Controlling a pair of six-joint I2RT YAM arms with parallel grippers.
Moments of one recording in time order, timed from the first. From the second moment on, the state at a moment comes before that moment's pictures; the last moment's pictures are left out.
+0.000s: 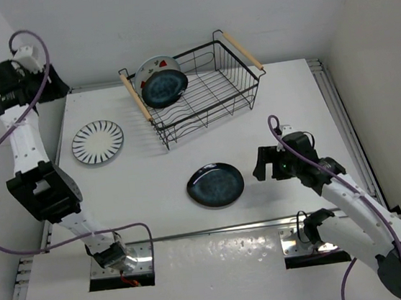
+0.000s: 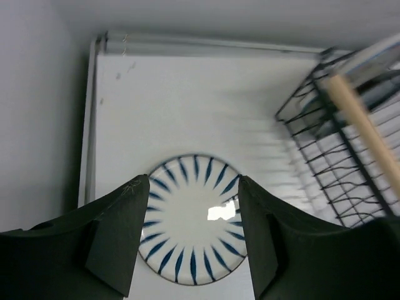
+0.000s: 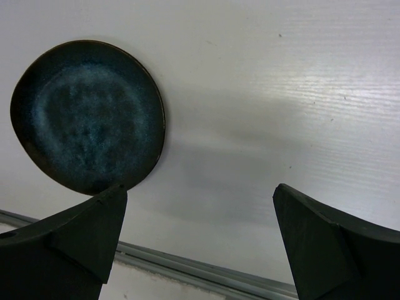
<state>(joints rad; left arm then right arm) 0.47 1.78 1.79 -0.54 0.45 0.08 0.37 0.85 0.54 -0.53 -0.05 0.39</state>
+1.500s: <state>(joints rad) -0.18 2.33 2.18 -0.39 0.15 0.31 0.38 1.31 0.64 -0.31 -0.26 0.23</state>
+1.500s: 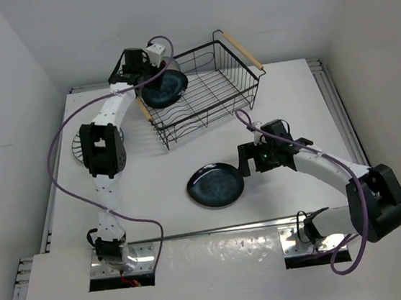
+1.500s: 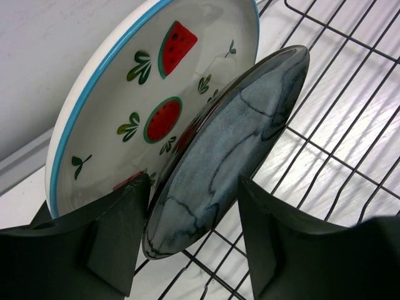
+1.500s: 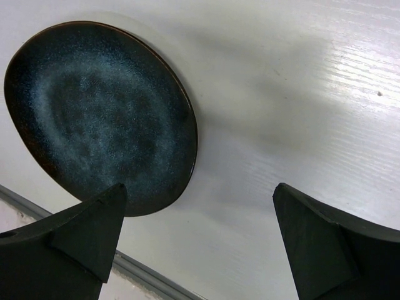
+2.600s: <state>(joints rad) -0.17 2.33 2.14 -0.39 0.22 0.53 0.38 1.32 0.67 -0.32 -0.30 0.22</state>
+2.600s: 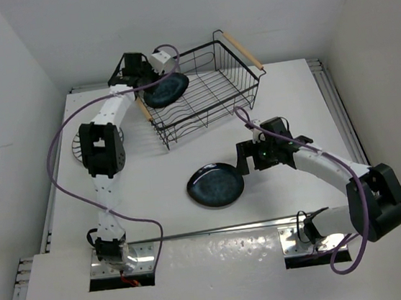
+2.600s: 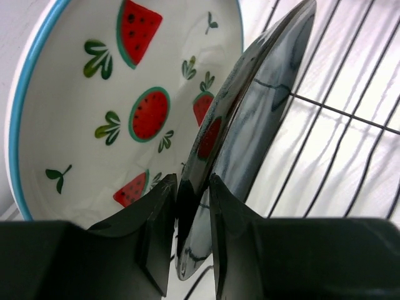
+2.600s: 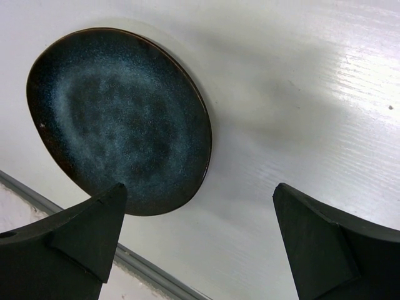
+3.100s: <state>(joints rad) -0.18 2.29 2.12 -0.42 0.26 0.55 0.38 1.27 0.69 -0.33 -0.31 0.22</state>
